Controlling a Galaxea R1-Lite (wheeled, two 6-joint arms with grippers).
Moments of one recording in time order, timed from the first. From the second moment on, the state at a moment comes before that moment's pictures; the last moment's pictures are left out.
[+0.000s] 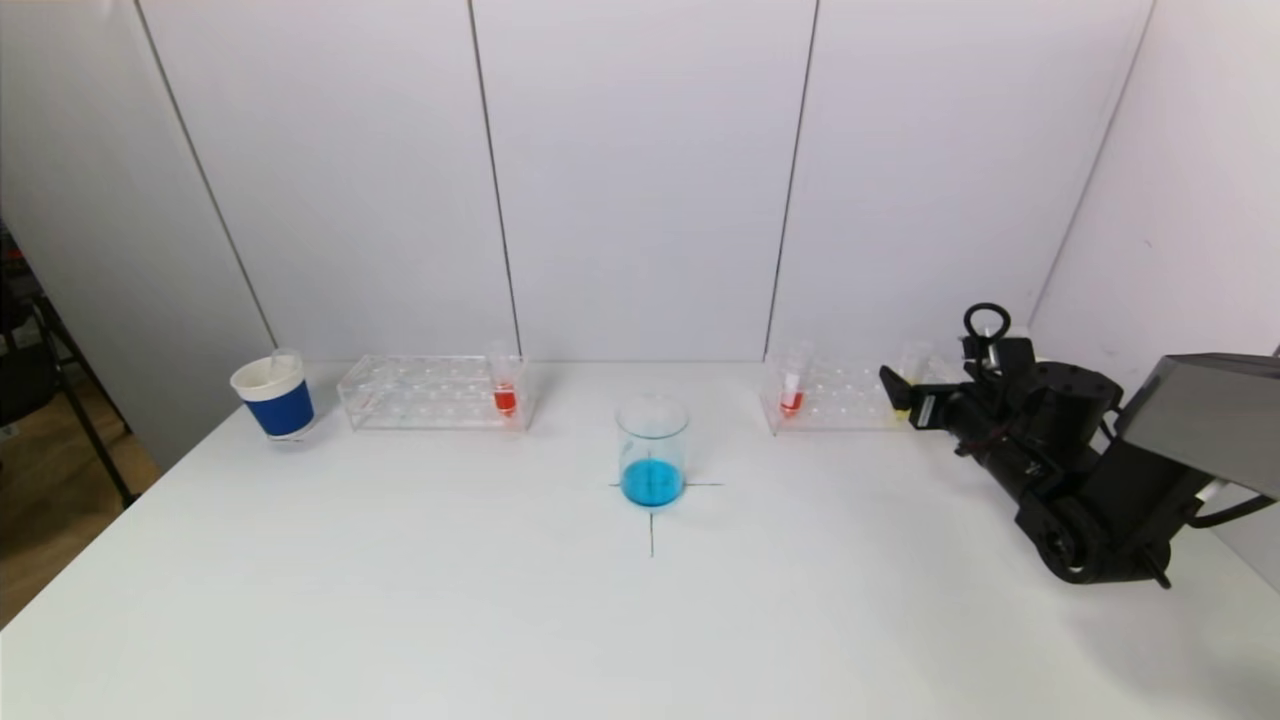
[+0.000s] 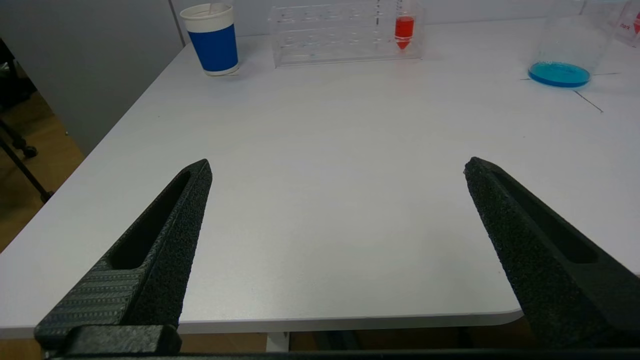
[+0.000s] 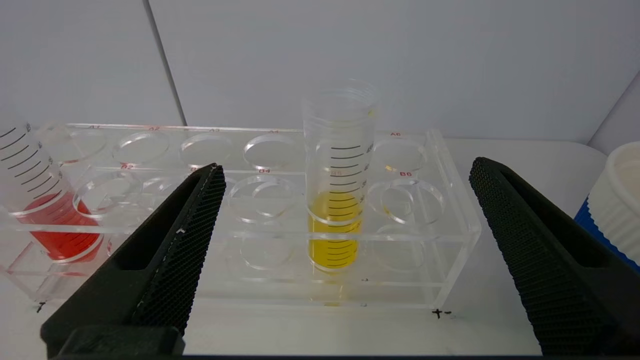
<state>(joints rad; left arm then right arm) 0.00 0.00 0.00 0.00 -0.01 0.04 0.02 2.35 -0.83 -1.47 -0.02 0.00</state>
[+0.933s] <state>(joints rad) 0.00 0.00 0.00 0.00 -0.01 0.04 0.02 2.43 -0.97 -1.45 -0.03 0.00</state>
